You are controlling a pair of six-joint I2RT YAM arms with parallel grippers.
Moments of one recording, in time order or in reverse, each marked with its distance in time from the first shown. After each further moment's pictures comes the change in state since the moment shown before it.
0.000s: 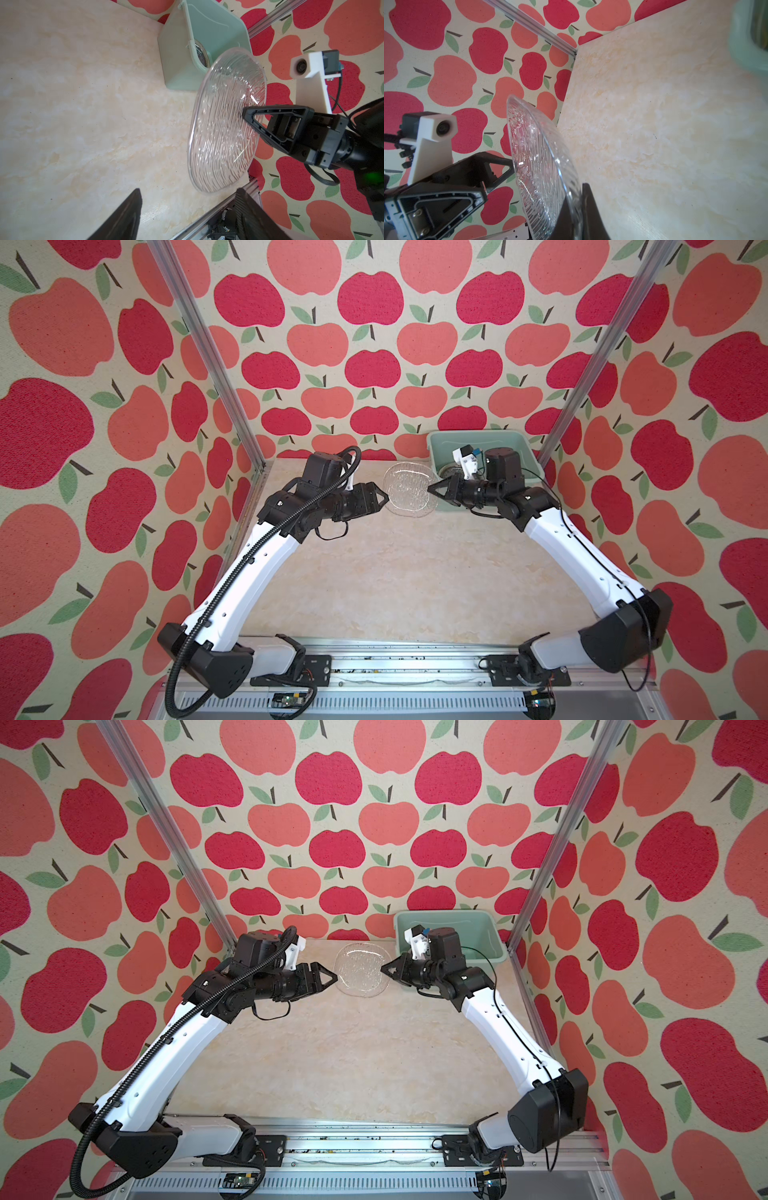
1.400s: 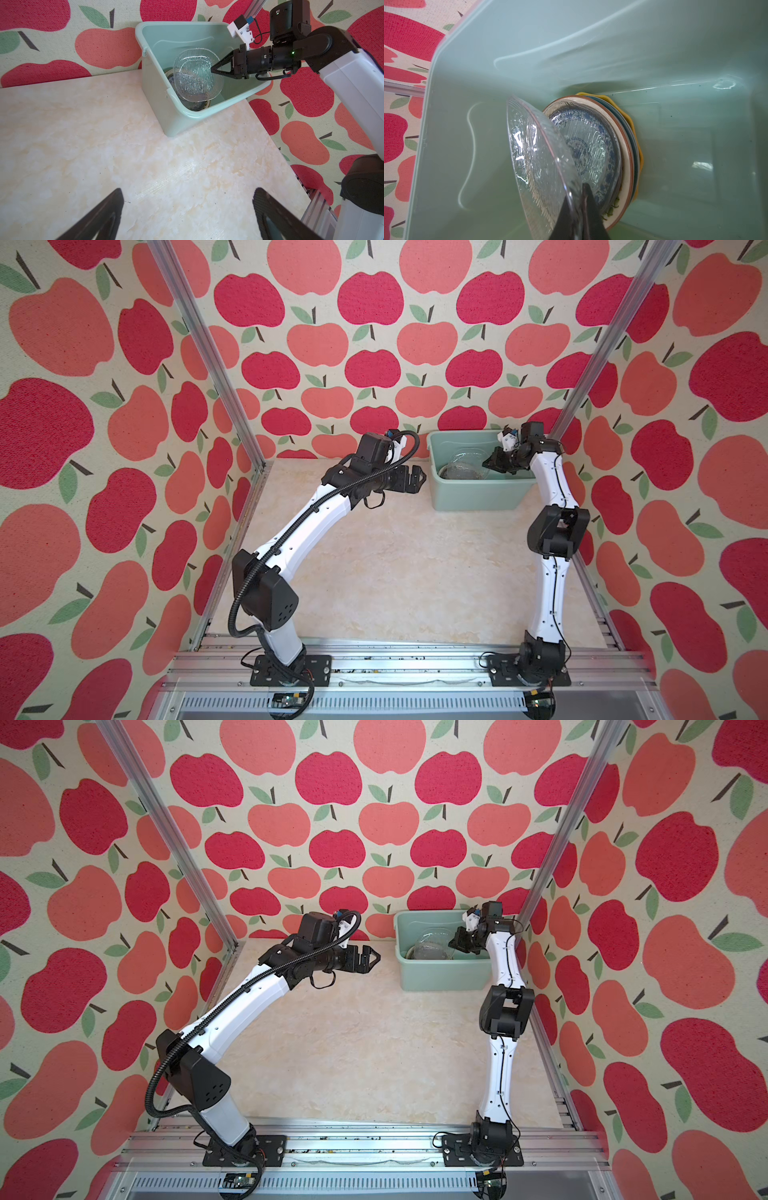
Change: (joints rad) left arm -0.088 0.441 0.268 0.219 -0.089 0.328; right arm -0.477 1.029 1.076 -0.493 0.026 -0.532
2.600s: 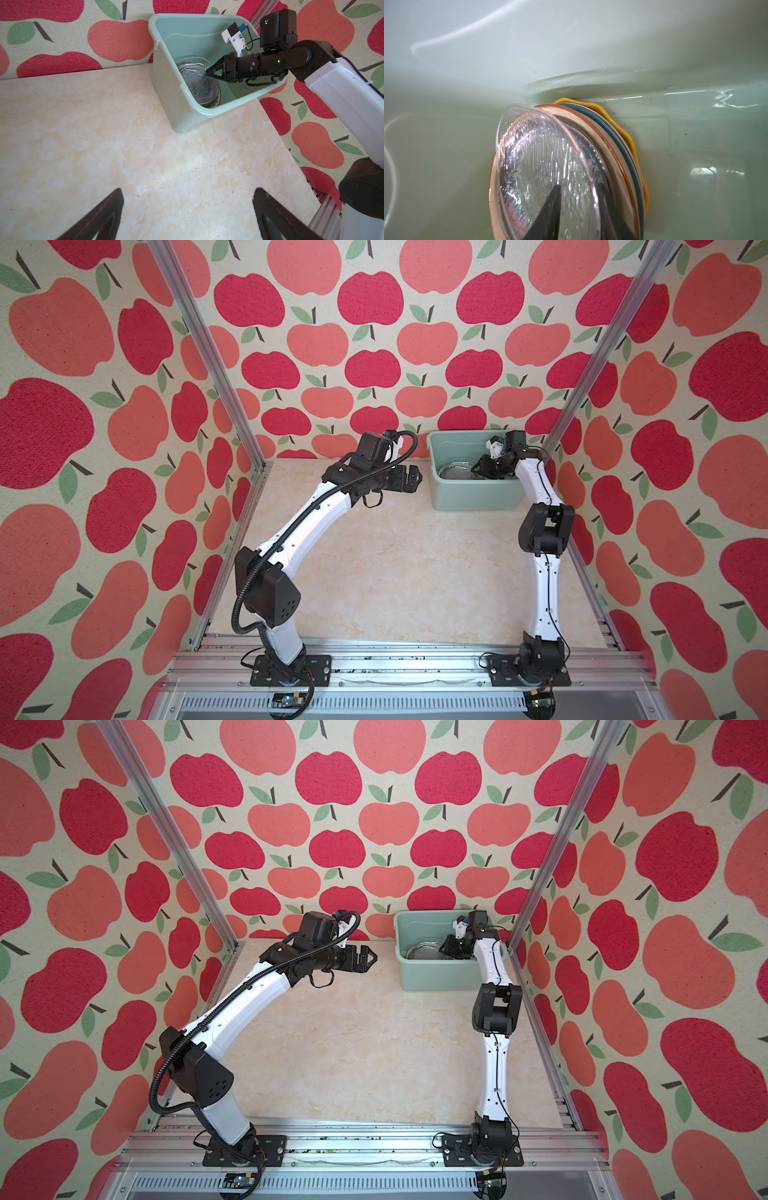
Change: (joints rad) left arm 0.020 0.020 0.017 -0.045 -0.026 0.001; right arm 0.041 0.092 -0.027 0.126 0.084 0.006
